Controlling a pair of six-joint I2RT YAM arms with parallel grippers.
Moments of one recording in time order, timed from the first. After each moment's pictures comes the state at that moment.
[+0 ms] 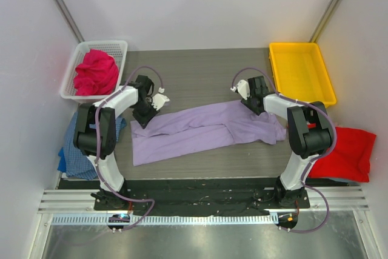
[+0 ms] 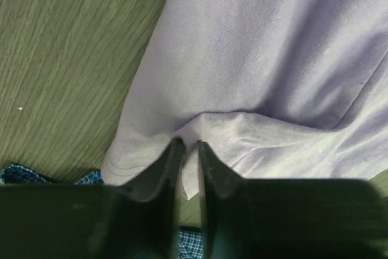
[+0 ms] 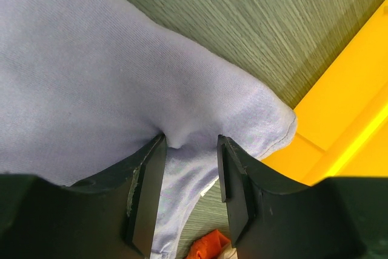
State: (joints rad) left arm -0.22 1.83 1.25 -0.88 0.10 0.63; right arm 0.21 1.80 1.04 -0.22 0.26 -0.71
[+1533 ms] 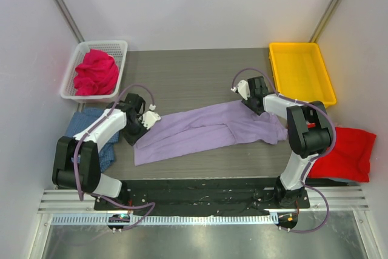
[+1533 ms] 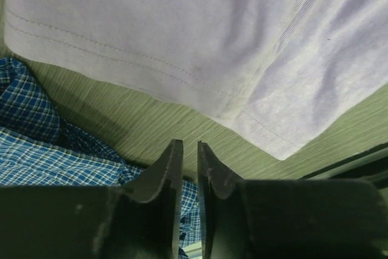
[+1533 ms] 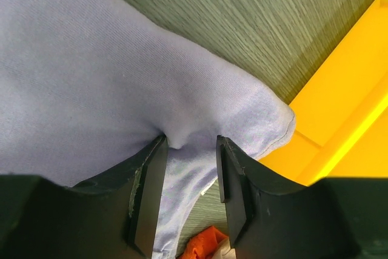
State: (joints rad) left arm -0.22 1.44 0.90 -0.89 0.00 0.64; right arm 0.21 1.81 1.04 -0.21 0.29 -0.72
